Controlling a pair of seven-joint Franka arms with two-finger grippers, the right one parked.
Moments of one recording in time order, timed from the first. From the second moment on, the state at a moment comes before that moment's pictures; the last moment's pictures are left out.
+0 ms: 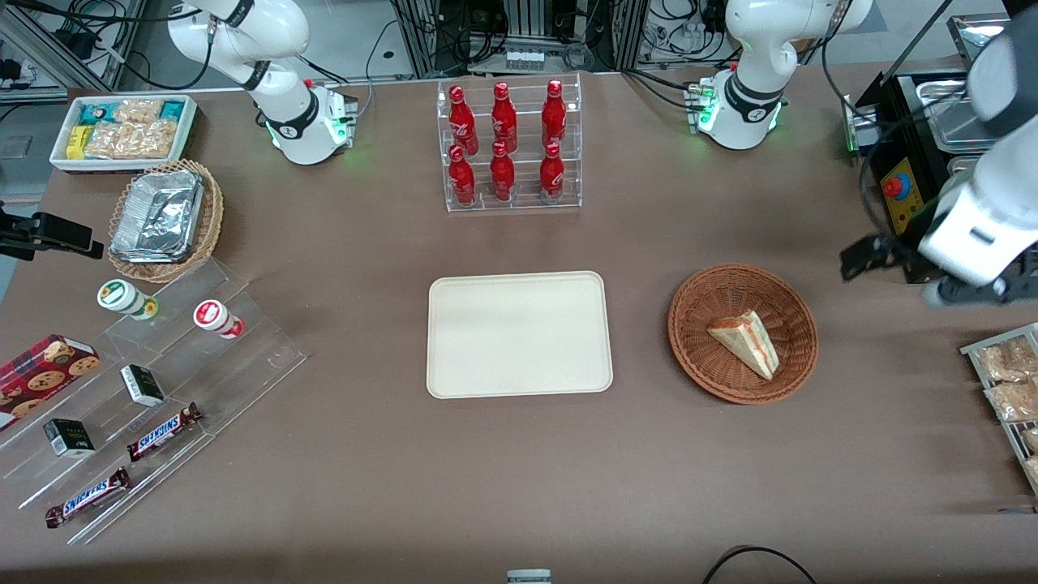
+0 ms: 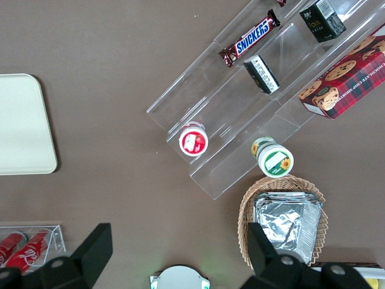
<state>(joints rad) 0.05 0.10 -0.13 -1.65 0.01 1.72 -0.18</state>
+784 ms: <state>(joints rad) 0.05 0.22 -0.22 -2.00 0.01 2.27 -0.74</state>
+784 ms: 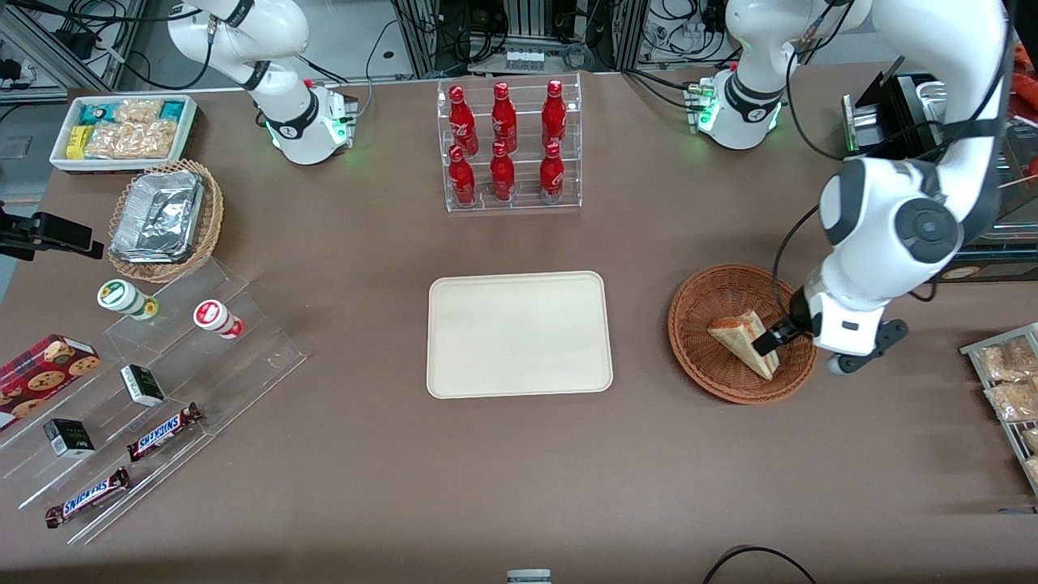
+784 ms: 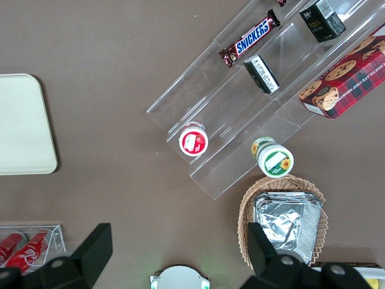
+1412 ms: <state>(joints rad) 0.05 0.27 -0.22 -2.16 0.01 2.48 -0.80</state>
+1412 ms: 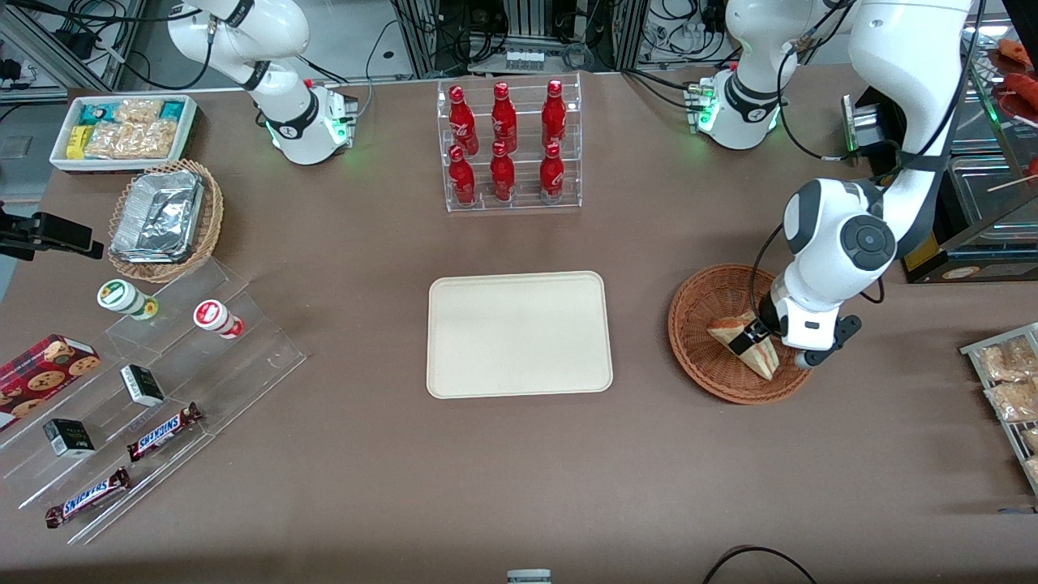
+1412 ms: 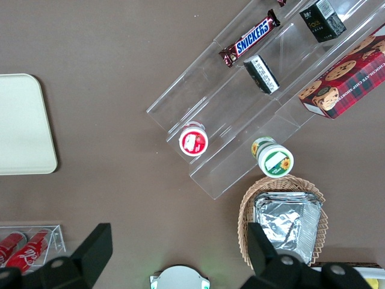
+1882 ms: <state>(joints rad) 0.05 0.31 -0.22 -2.16 0.01 2.50 -0.80</state>
